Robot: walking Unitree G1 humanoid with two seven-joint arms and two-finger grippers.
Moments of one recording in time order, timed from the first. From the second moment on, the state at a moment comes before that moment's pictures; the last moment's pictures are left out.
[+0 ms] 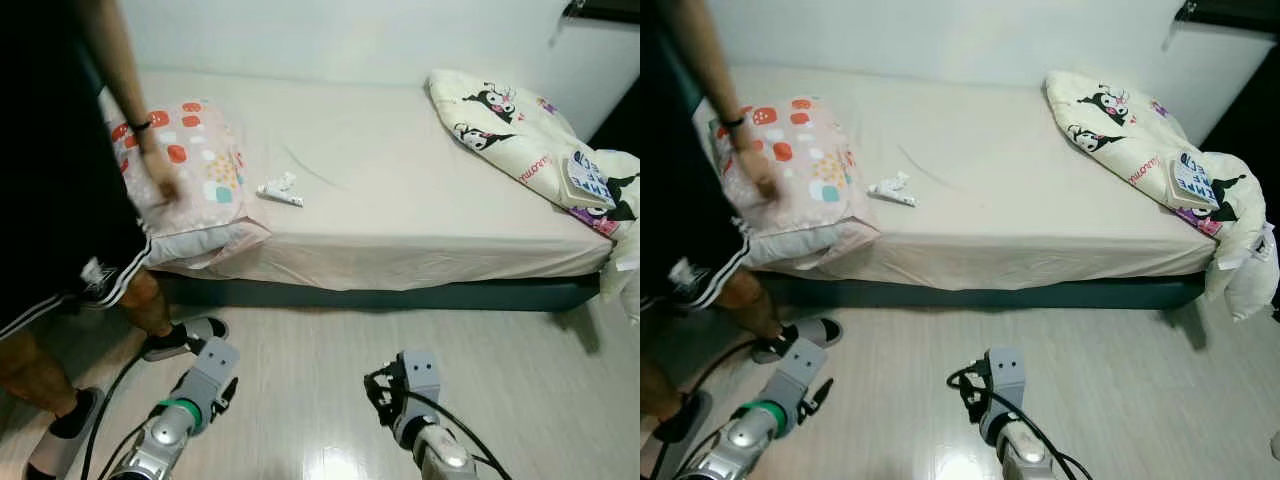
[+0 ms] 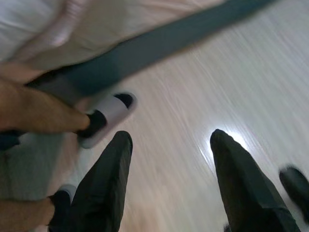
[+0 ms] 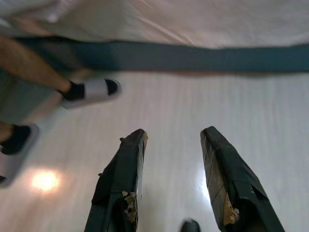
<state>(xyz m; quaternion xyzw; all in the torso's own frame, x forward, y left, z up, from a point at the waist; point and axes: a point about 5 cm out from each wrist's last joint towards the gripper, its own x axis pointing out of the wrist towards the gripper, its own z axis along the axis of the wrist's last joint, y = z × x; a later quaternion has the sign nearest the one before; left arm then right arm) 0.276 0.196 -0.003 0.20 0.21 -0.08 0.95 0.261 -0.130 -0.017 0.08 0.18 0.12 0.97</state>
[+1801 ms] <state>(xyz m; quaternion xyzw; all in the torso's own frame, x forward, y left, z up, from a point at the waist) 0.319 0.160 0.044 0.21 0.11 -0.11 0.97 0.281 -0.147 0.003 0.08 0.12 0.04 0.99</state>
